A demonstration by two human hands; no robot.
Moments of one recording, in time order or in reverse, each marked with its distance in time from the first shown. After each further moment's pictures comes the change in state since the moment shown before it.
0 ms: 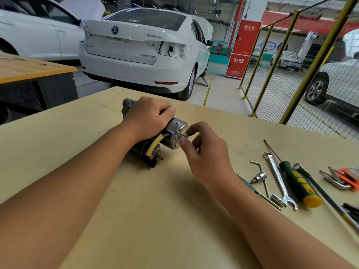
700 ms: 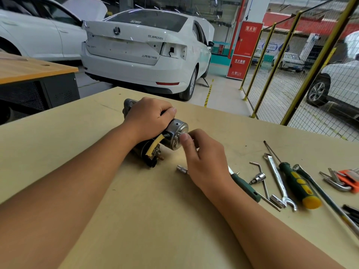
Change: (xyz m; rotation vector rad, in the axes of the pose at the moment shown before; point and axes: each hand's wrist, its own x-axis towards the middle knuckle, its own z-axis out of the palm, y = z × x) left_hand -0.001 0.007 -0.002 0.019 -0.003 -0.025; right_hand -0.005 -0.001 0.005 -0.078 0.019 -0.007
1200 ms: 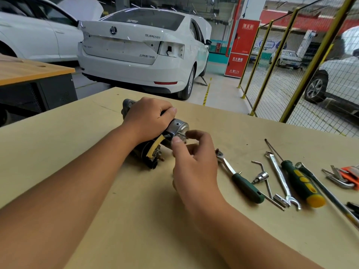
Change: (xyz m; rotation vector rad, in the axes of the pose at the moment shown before) left_hand 0.001 -0.003 0.002 0.006 0.010 0.011; right_hand -0.024 -0.048 0.016 0.634 0.096 0.398
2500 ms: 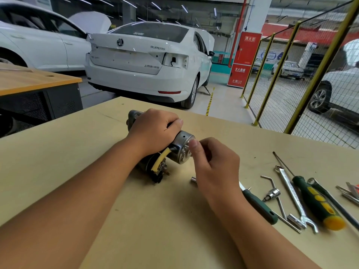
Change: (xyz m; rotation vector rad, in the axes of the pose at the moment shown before) left_hand 0.001 -0.002 0.002 0.006 0.016 -0.005; right_hand 0.046 0.013 -0.025 -0.415 0.078 -0.421
